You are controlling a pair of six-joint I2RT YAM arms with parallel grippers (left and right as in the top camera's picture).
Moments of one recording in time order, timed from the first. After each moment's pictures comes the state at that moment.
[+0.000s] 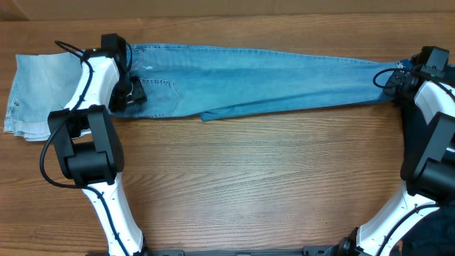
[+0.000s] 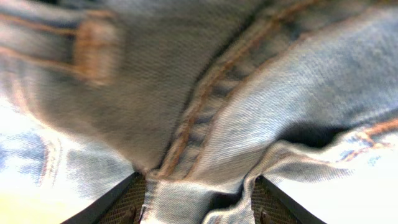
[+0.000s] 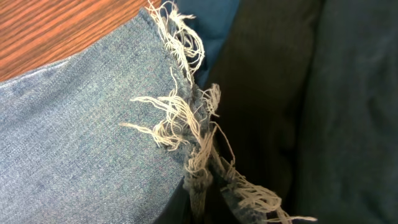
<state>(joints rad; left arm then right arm) 0.12 2.26 1.80 -1.06 -0.10 -0.31 -0.42 2.11 1.49 -0.42 0.04 0.13</state>
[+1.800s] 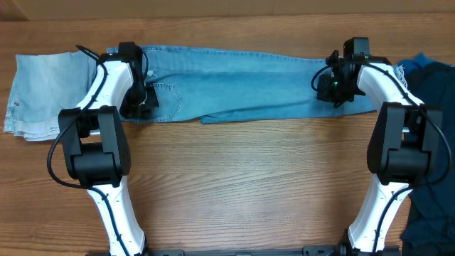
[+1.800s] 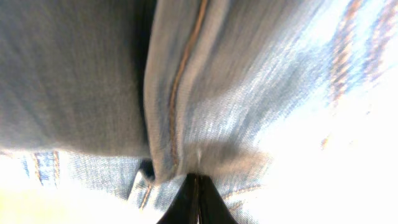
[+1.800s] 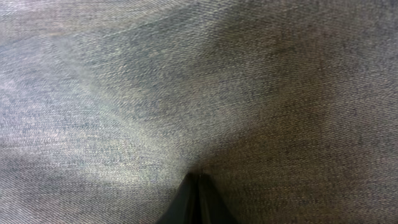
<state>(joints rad) 0.05 2.24 1.70 -1.11 -0.04 -0.29 -0.08 2.20 1.59 -0.78 -0.22 0.02</state>
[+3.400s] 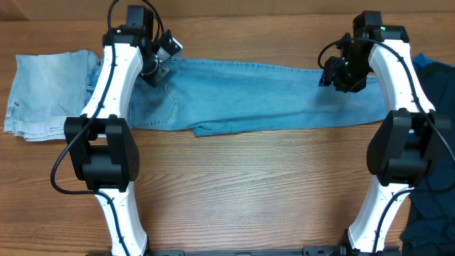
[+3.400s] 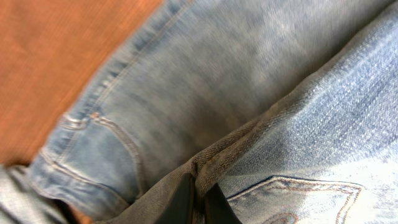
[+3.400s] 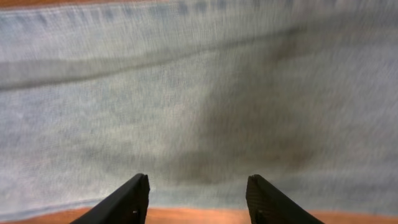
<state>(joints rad) -0.05 2.19 1.96 -1.02 -0.04 0.69 -0.07 2.18 1.93 -1.20 -0.20 0.09</state>
